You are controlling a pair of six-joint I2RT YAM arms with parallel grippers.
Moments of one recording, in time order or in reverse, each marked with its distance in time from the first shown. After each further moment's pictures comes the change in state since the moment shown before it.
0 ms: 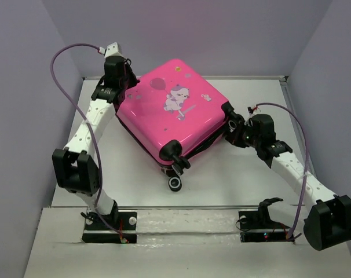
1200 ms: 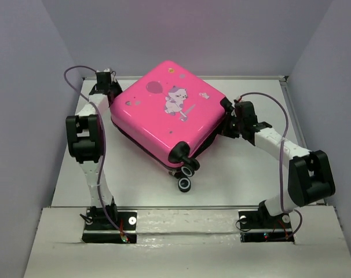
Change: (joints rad) left arm 0.259 0.562 0.166 -0.003 0.346 0.048; right arm 0.045 0.377 0.172 0.032 0.059 0.032
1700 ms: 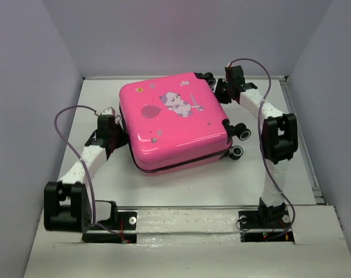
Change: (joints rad) left arm -0.072 -0.836 -0.944 0.055 -0.151 -0.034; right arm -0.065 0.567 0.777 -0.227 0.012 -0.111
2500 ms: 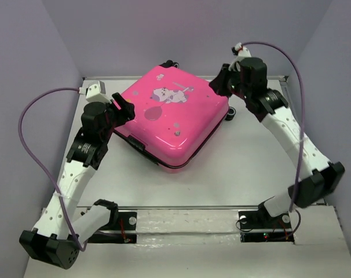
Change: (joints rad) left arm -0.235 -0.397 0.251 -0.121 -0.211 -0.043; right arm 0.185 -0.465 0.030 -0.068 0.043 -0.077
